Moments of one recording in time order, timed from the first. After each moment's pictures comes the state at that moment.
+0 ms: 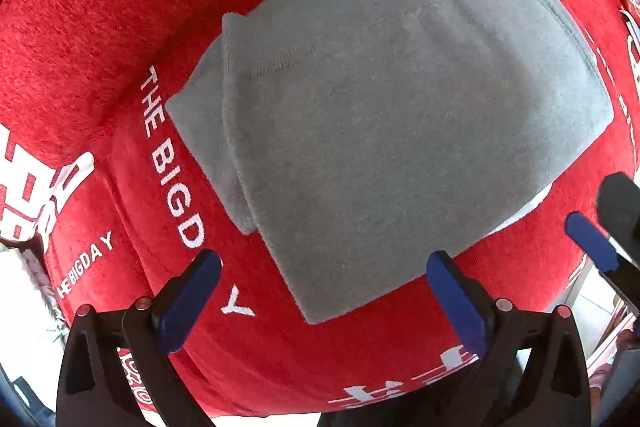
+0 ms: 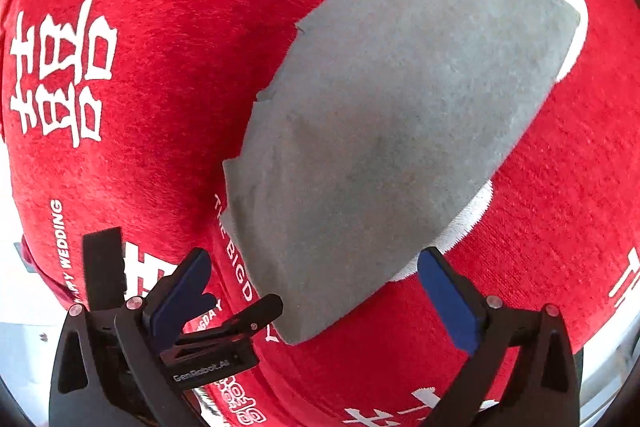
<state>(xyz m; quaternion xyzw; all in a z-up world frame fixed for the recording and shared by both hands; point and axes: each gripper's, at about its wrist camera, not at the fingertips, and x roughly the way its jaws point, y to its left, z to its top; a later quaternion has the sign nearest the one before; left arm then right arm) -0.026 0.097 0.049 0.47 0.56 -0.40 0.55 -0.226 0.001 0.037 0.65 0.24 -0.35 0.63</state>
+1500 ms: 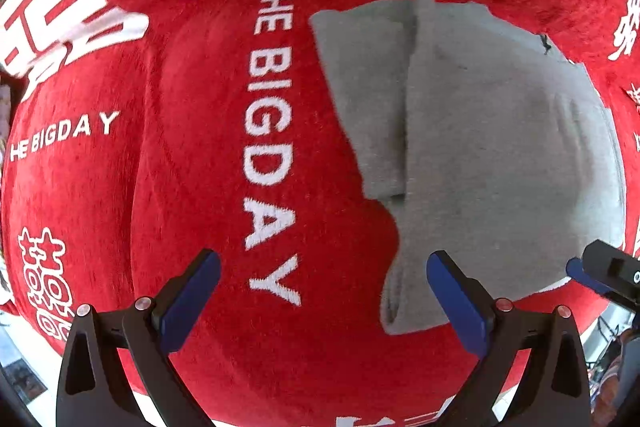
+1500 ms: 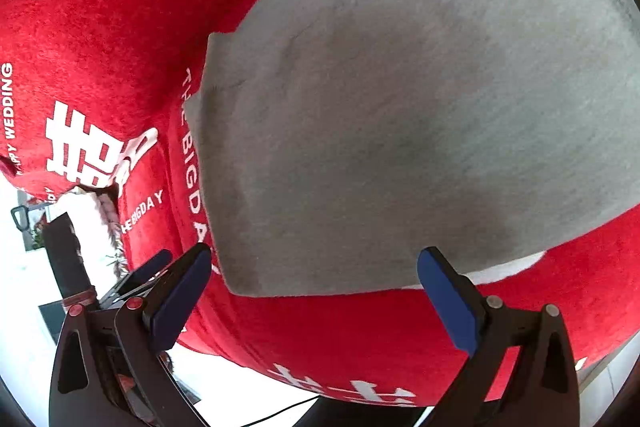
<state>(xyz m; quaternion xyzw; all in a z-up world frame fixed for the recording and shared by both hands) 0.060 0.186 0.015 0.27 0.64 -0.31 0.65 -0.152 -0.026 0.002 0.57 0.48 -0.21 0.63</state>
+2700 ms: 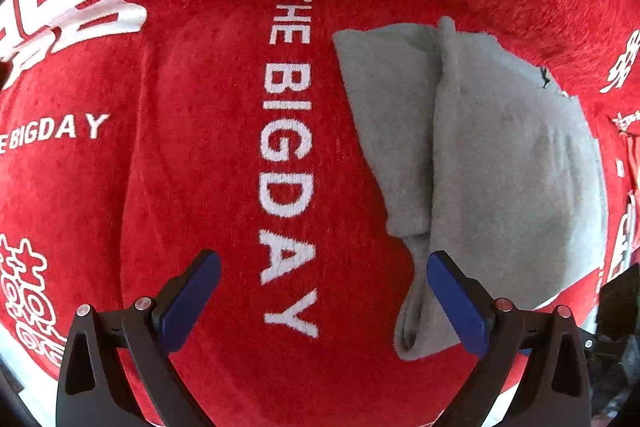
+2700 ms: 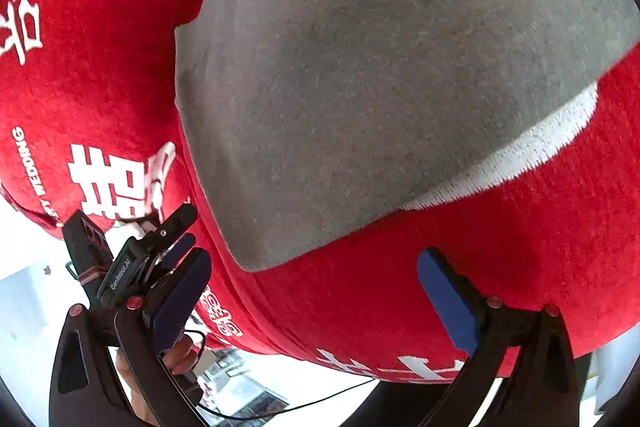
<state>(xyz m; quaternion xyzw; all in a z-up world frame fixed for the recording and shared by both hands) 0.115 0.198 0.001 0.21 0.66 -0.34 0.64 -0.188 0.011 -0.037 0.70 0.39 -0.20 0.57</state>
